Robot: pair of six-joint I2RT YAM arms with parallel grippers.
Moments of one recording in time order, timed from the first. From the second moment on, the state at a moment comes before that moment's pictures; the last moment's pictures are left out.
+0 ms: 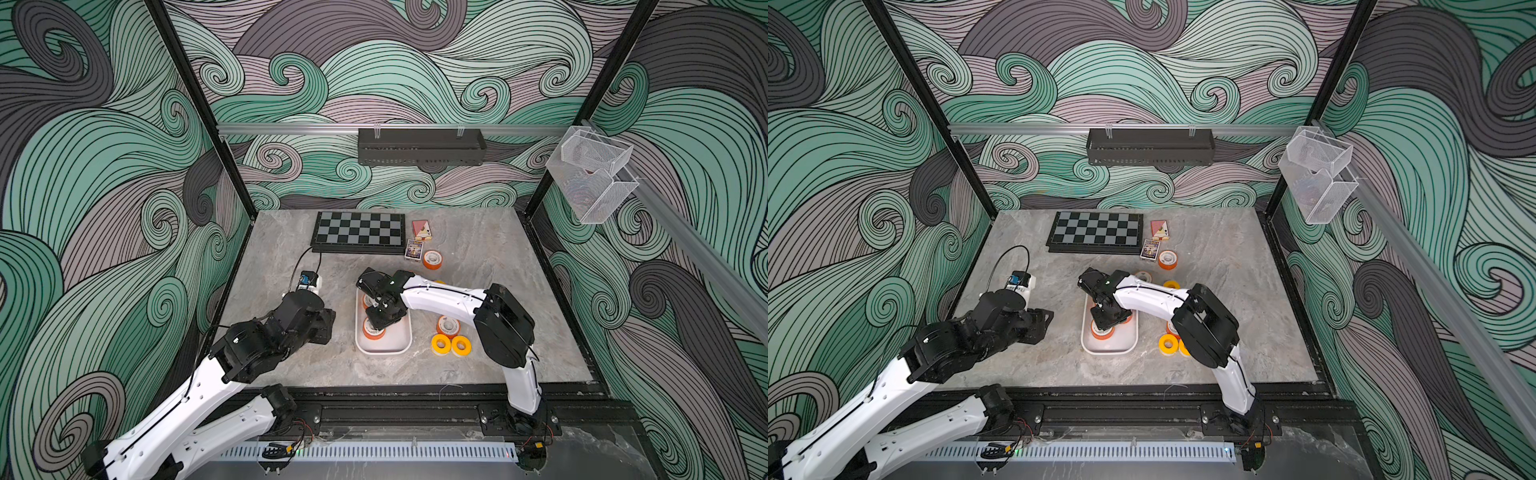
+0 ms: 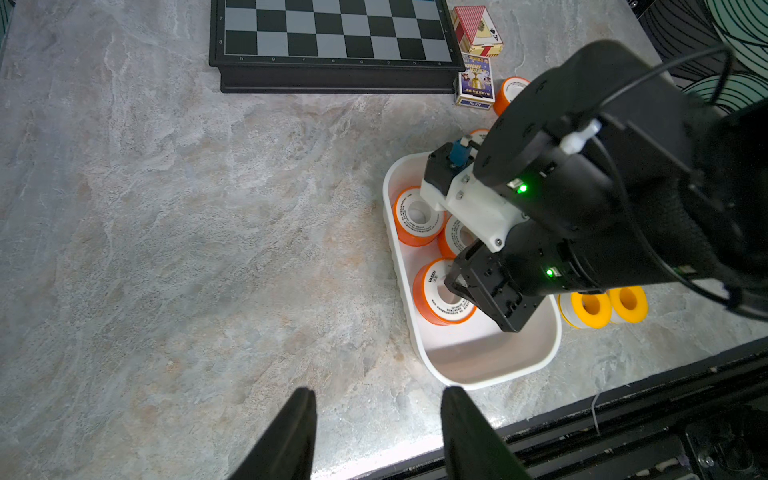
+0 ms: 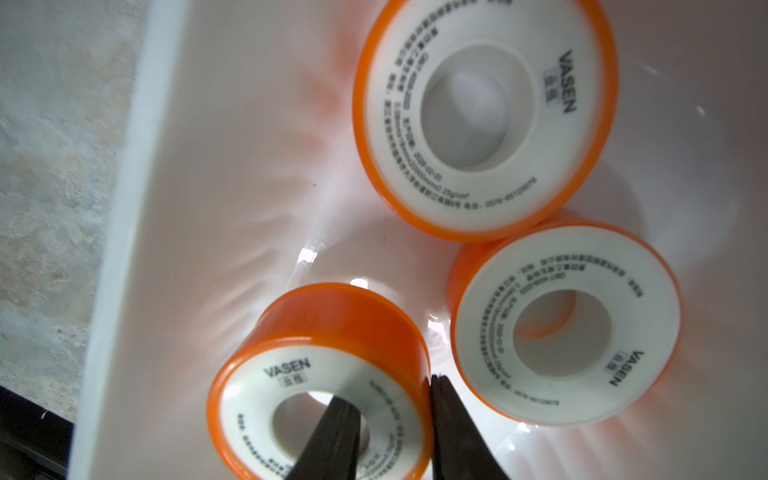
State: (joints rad) left arm -0.79 0.76 0.99 -1.07 -0.31 -0.54; right arm 0.94 2.05 1.57 -0.90 0.00 0.45
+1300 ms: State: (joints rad) left arm -0.79 1.39 1.36 -0.95 -0.05 -0.50; right arm 0.51 1.08 0.72 -0.72 0.14 0.46
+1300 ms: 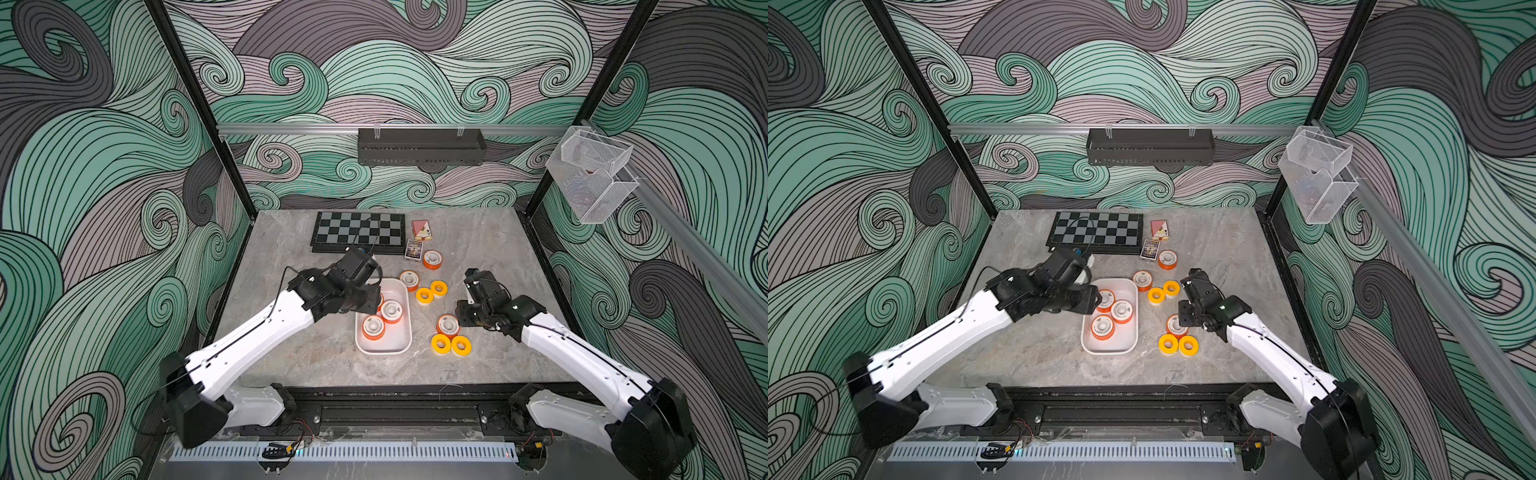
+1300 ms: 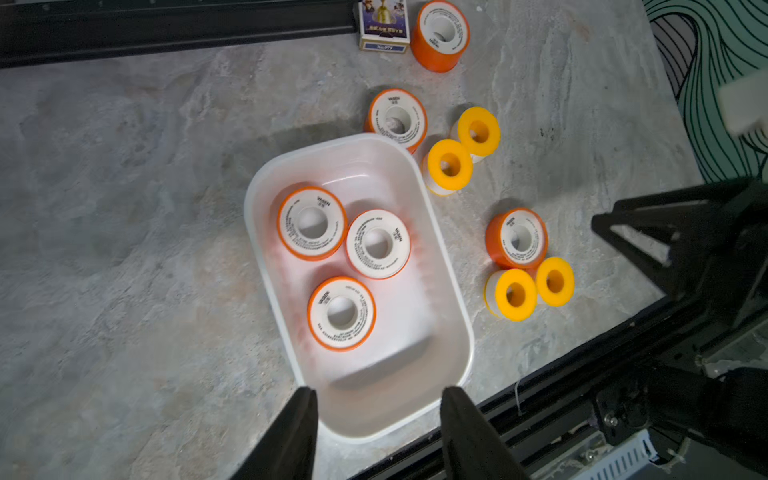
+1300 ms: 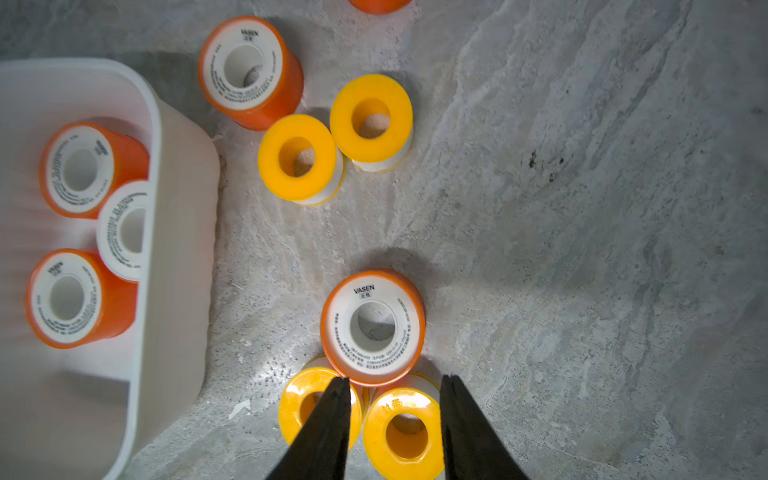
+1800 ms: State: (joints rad) left arm -0.79 2.32 2.30 -1.16 -0.03 -0.48; right arm 0.51 0.69 0.41 -0.56 0.16 0.49
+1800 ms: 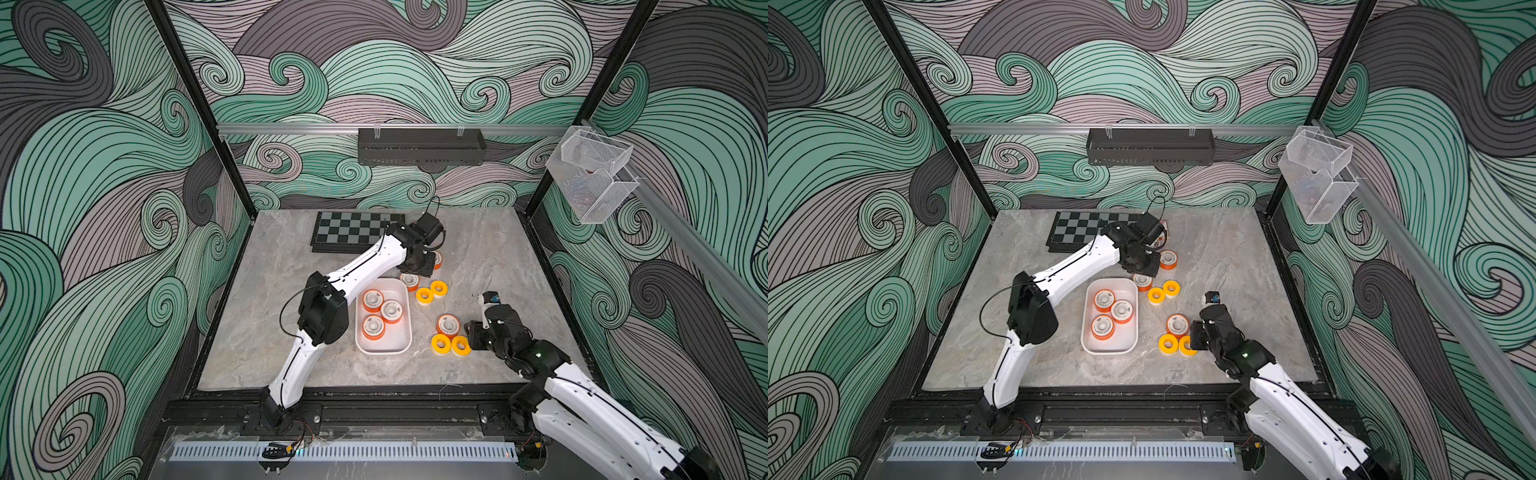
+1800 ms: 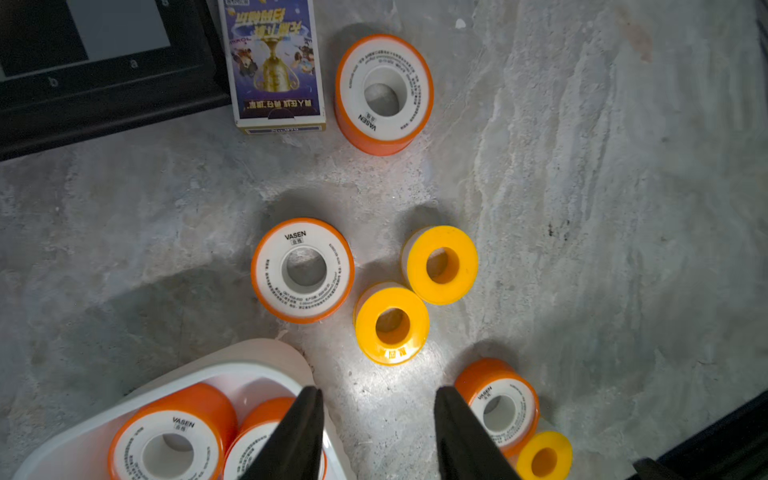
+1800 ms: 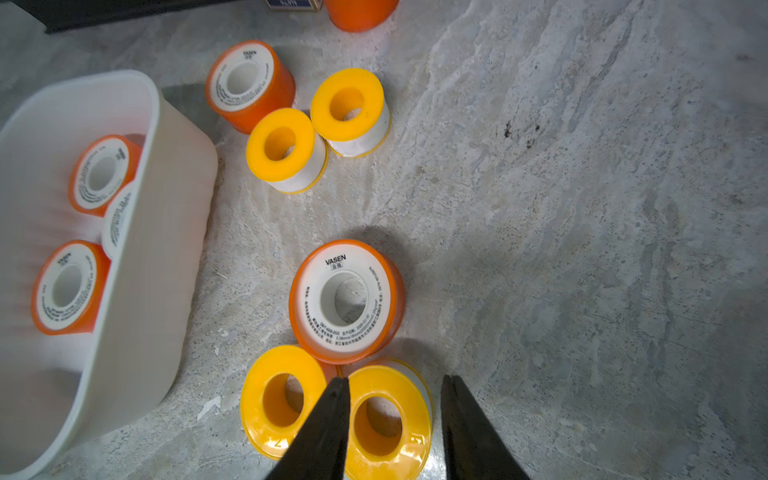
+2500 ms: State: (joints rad) left arm -0.79 2.49 2.35 -1.10 -0.08 -0.41; right arm 0.52 0.65 0.39 -0.51 0.15 0.49
